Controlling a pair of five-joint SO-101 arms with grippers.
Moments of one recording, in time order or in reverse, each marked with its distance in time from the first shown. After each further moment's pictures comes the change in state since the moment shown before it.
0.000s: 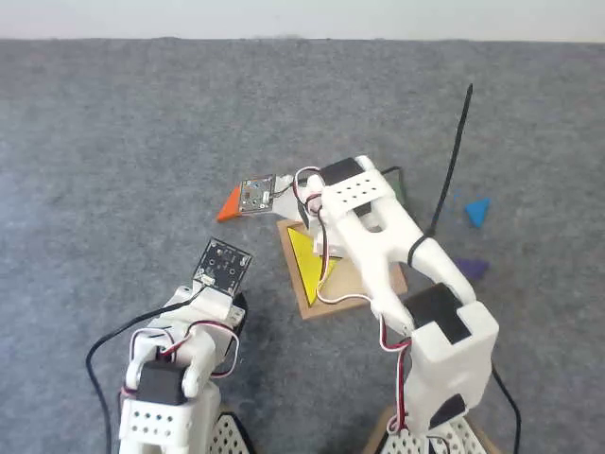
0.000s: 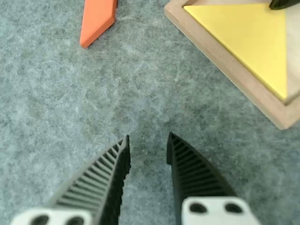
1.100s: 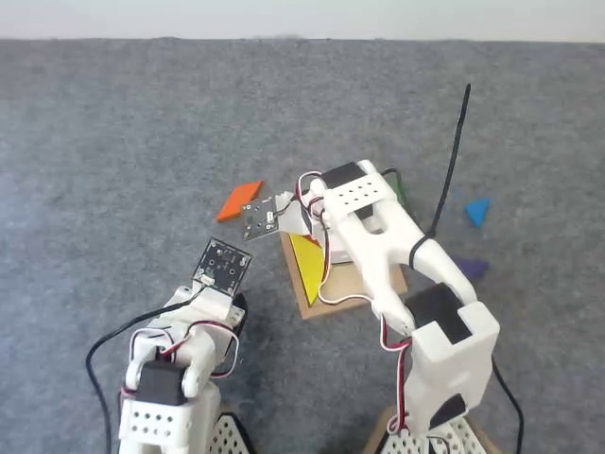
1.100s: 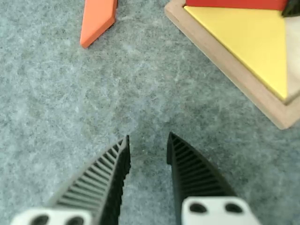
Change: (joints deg) left arm 0.0 0.0 0.0 0.0 0.0; right arm 0.3 0.1 2.5 0.0 12.6
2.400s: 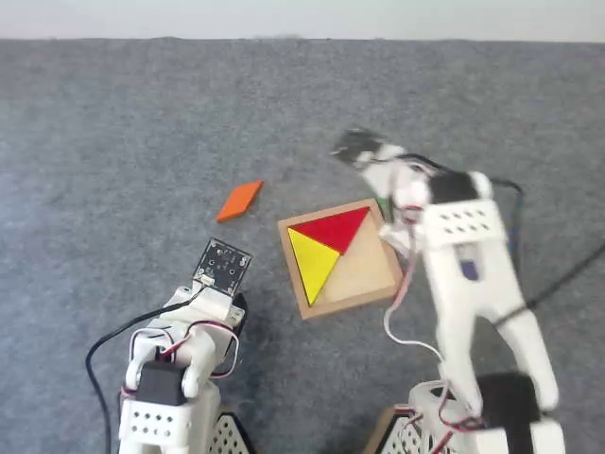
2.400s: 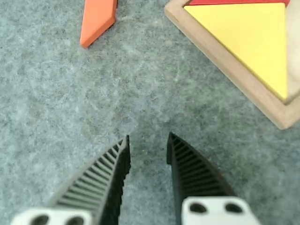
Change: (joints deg) left arm 0.0 0.0 0.0 0.0 0.0; right arm 18.0 -32.4 16.4 2.9 -29.5
